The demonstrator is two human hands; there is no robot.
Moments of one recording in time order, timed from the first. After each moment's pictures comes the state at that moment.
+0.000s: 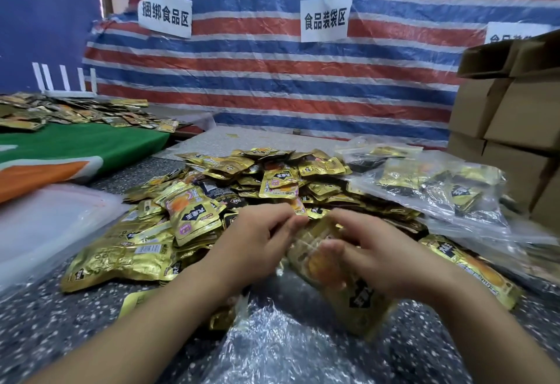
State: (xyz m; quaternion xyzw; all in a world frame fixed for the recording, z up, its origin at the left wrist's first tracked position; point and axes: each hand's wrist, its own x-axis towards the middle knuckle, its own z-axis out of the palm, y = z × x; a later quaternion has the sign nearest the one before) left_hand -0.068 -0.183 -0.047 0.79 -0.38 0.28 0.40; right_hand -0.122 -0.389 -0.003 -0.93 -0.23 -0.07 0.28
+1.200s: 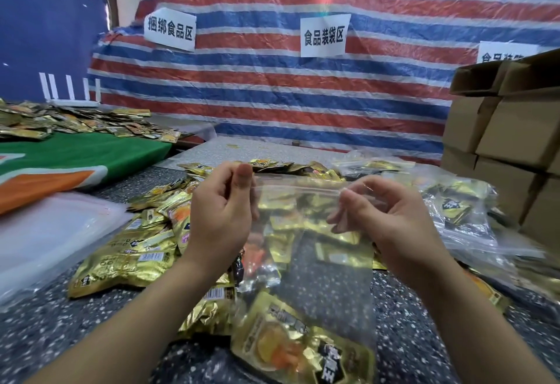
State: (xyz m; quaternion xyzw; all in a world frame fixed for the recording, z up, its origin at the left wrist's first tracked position) left_hand -0.086 -0.172 -0.006 0.63 -0.26 0.38 0.62; right_hand -0.136 -0.379 0.025 -0.73 -0.24 -0.21 0.61
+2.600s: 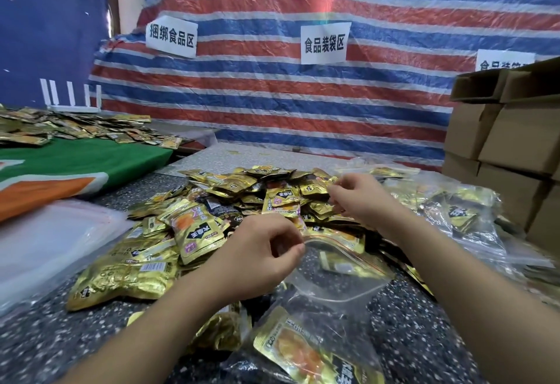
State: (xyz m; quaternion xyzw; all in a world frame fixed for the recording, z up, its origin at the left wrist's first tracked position) left_hand -0.078 -0.172 -0.024 0.80 -0.39 0.23 0.40; right_hand -0.035 -0.385 0.038 -0.92 -0.02 -0.13 0.37
